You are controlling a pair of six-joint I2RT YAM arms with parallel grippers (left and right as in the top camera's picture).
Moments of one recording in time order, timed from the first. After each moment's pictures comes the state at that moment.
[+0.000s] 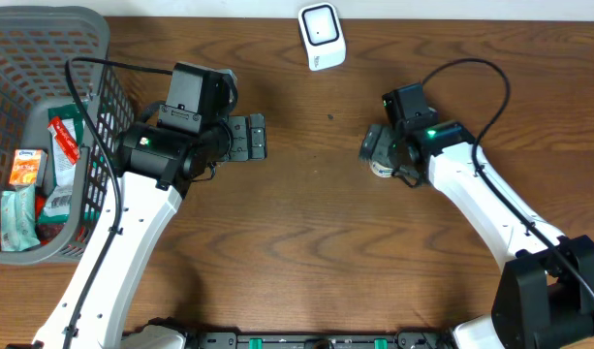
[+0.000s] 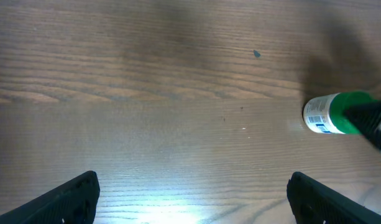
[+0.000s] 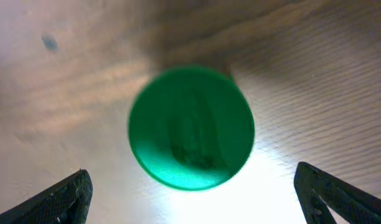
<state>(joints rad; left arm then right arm) -0.30 1.40 1.39 -0.96 0.07 -0.31 0.33 1.67 1.20 -0.73 0.10 0.76</state>
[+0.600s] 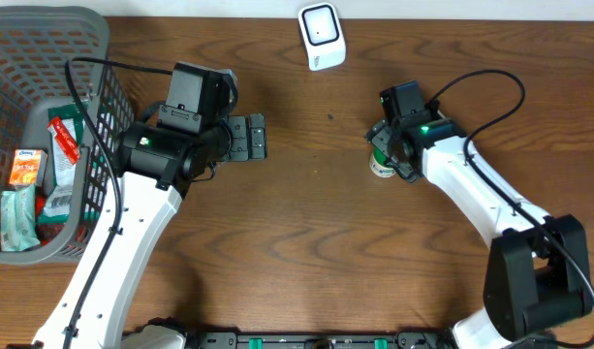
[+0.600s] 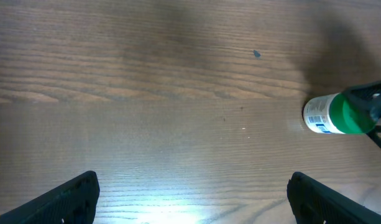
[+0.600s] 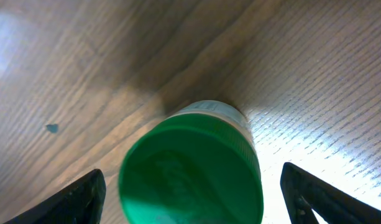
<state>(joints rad) -0.30 1.40 1.39 -0.96 0.07 -0.31 0.32 1.75 1.20 -0.65 0.16 1.13</state>
